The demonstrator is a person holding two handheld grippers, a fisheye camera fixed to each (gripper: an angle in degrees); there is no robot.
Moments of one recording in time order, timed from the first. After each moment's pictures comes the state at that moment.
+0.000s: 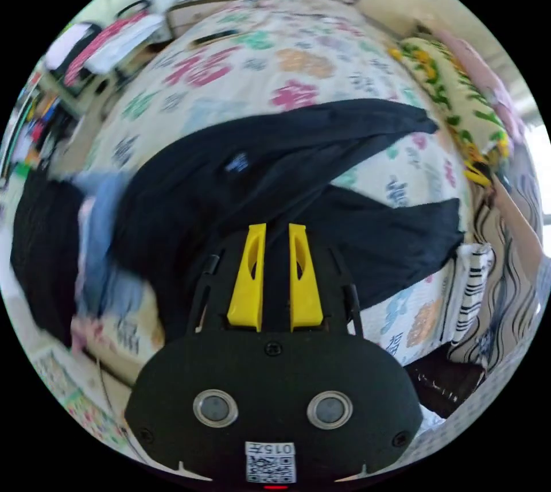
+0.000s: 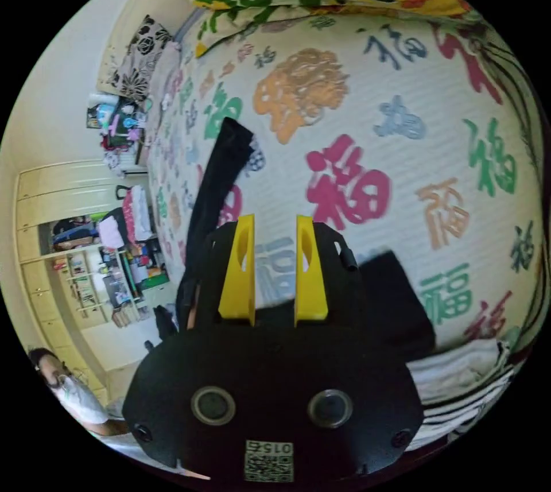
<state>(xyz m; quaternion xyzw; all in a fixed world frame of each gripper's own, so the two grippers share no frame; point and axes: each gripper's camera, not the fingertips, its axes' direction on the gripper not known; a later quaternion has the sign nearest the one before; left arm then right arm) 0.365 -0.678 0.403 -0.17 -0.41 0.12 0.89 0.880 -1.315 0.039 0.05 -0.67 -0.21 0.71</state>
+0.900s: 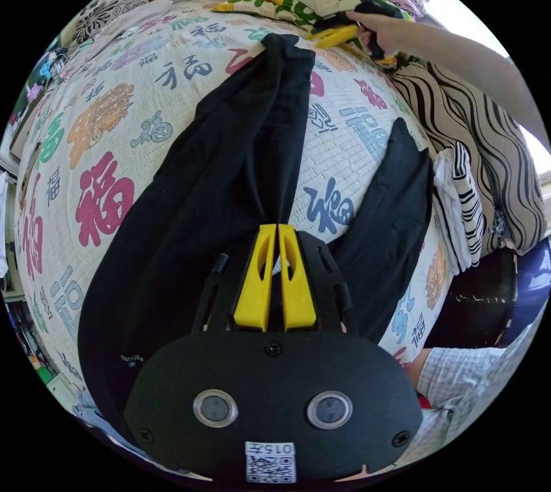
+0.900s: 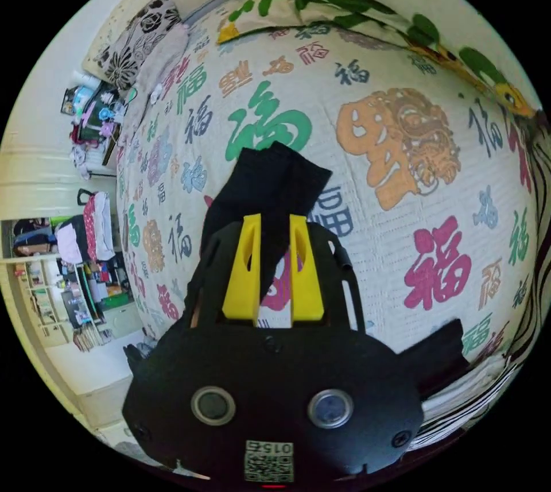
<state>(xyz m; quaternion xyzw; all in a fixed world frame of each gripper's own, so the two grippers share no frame) 0.490 -0.742 0.760 -0.33 -0.23 0.39 0.82 0.808 -1.337 -0.180 0.12 -0.61 -0.20 0.76</state>
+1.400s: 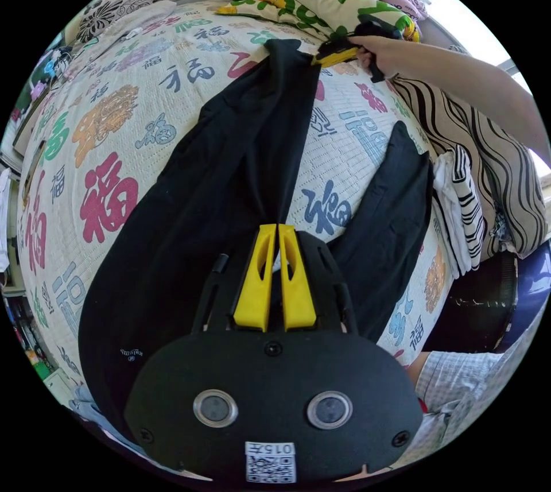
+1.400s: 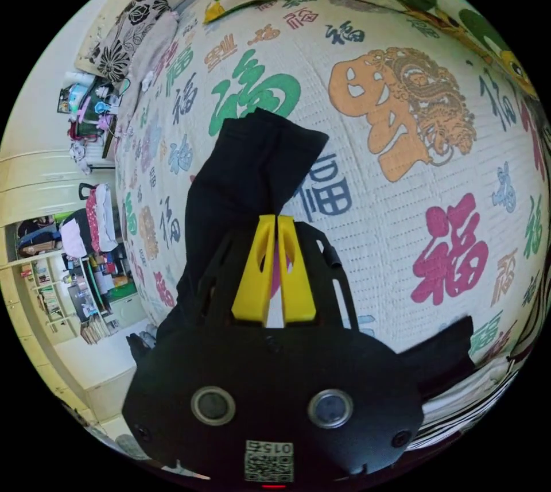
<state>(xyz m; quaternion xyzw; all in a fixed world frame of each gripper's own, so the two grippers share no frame) 0.514 -0.767 0.814 -0.33 -0.24 0.39 0.83 0.792 -1.349 -0.188 0.07 -0.62 -0.22 0.75</state>
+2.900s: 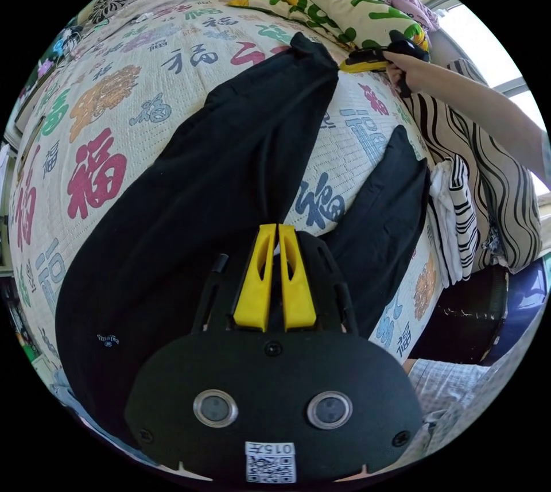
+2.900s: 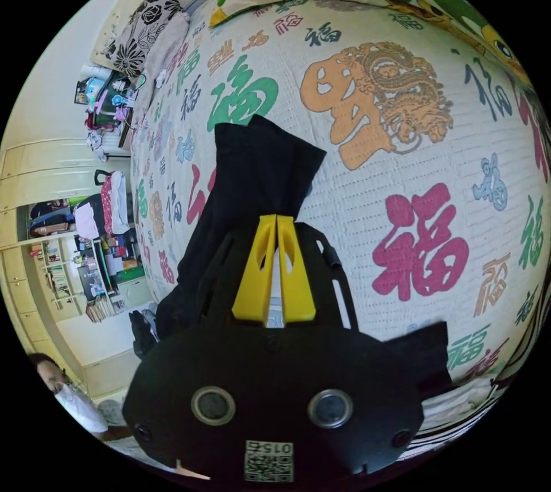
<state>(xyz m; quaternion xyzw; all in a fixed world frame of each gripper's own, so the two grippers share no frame) 0.517 -0.804 0.860 -0.33 -0.23 0.35 0.84 0.830 -1.374 -0.149 0.08 -0.64 -0.25 0.72</state>
